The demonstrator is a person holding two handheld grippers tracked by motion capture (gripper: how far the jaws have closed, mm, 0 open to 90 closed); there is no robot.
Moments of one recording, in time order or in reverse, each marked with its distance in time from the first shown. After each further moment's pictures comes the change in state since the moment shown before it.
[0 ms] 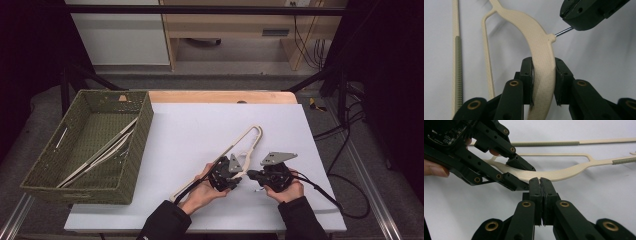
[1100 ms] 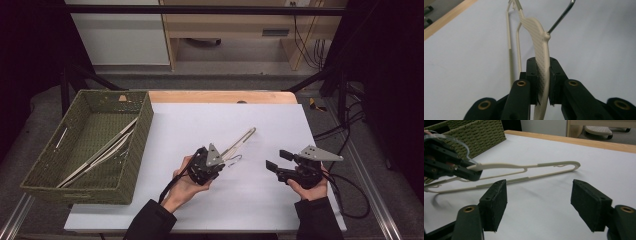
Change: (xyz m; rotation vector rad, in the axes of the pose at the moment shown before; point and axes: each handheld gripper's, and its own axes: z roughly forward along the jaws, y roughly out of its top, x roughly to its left) left arm 0.024 -0.008 -0.072 -0.093 0.147 -0.048; right arm -0.034 -0.014 -0.058 -0.335 -0.099 0.165
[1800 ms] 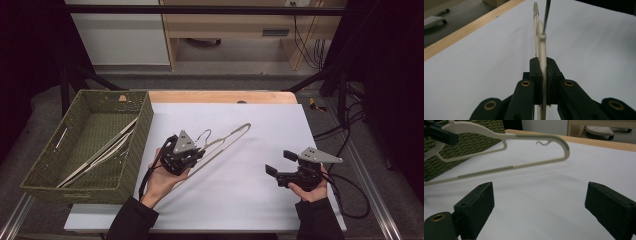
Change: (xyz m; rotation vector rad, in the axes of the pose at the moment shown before) left arm 0.039 -0.005 -0.062 -0.117 0.026 -0.126; right arm -0.002 -0.007 0.001 -0.004 0.006 -0.004
